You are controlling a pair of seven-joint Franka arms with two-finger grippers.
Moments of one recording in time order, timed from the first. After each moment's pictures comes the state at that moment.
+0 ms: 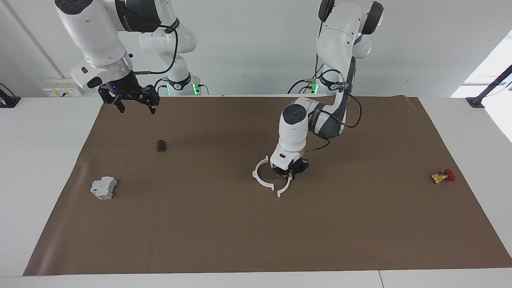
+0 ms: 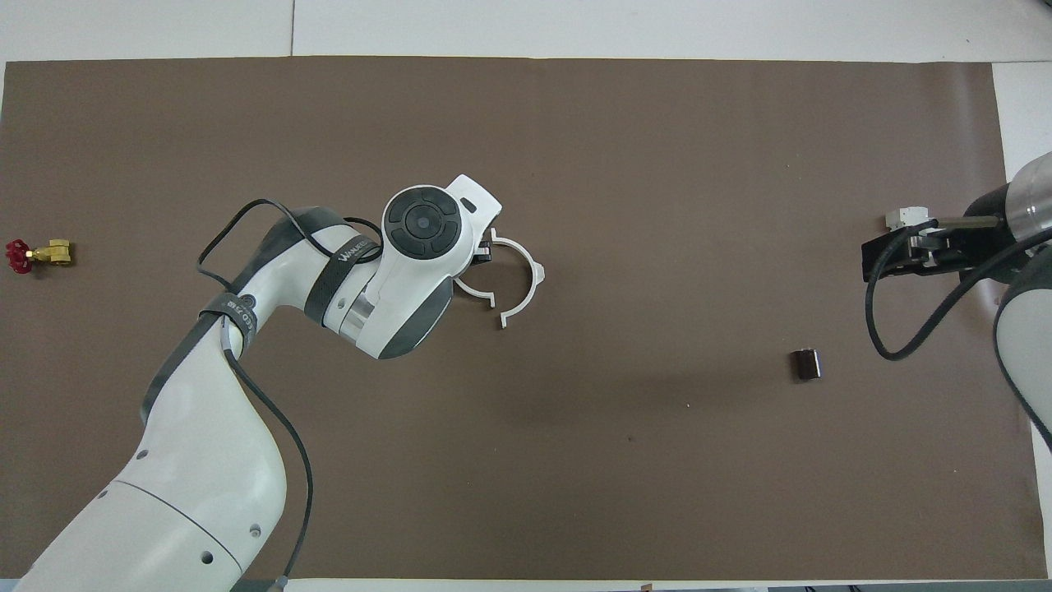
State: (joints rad) left arm -0.52 0.46 -0.06 -1.78 0.18 2.27 -0.71; right arm 0.03 -0.03 0.02 -1.66 -0.03 1.56 0.09
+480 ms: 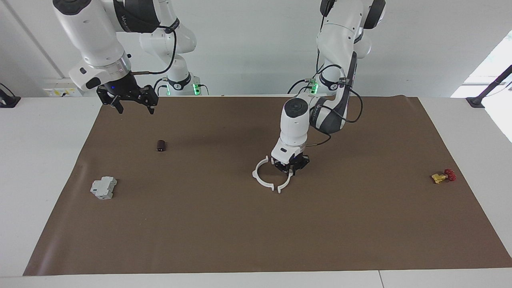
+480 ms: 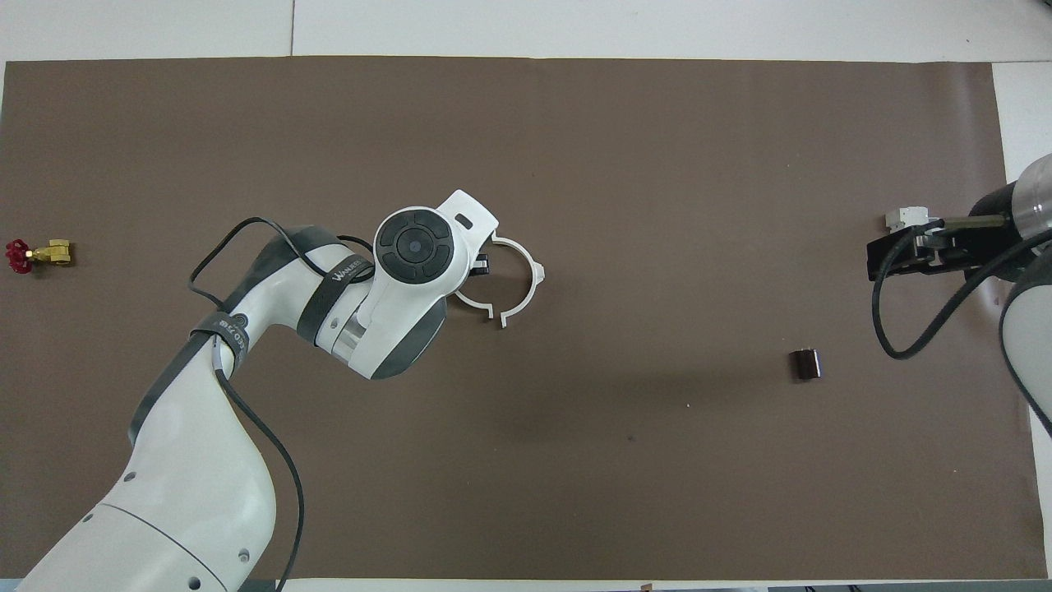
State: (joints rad) left arm -0.52 0.41 -0.07 -1.87 0.18 2.33 -0.71; right arm 0.03 -0.03 0.01 -1.66 -0.03 1.57 0.08
